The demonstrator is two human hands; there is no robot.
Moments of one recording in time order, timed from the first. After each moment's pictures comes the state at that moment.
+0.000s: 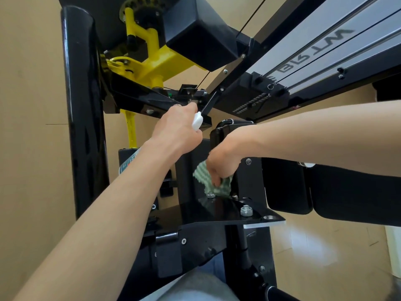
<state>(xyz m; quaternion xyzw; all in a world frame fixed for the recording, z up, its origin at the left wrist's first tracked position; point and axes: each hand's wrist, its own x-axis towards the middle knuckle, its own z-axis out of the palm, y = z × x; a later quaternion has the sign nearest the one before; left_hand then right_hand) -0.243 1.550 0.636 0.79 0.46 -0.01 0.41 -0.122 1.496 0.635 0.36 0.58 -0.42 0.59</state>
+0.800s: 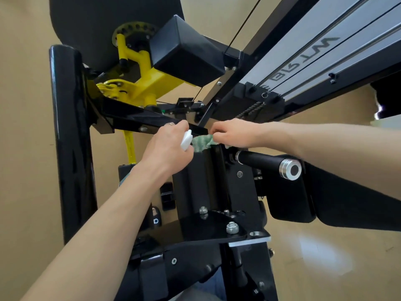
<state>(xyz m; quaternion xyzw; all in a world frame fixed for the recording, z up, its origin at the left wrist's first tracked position) -0.240 1.544 0.632 0.79 0.43 0.04 0.43 -0.033 1.509 0.669 0.70 0.53 -0.43 0.18</state>
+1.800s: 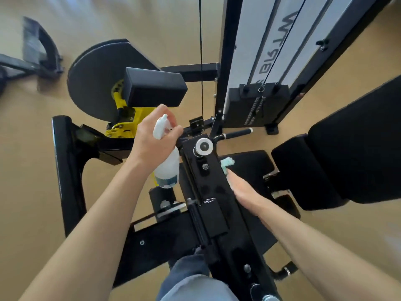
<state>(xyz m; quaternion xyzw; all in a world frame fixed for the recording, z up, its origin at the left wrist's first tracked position) -0.176 1.489 0.734 0.77 0.42 0.18 0.43 -0.040 1.288 0.585 0.72 0.18 -0.57 -0.35</state>
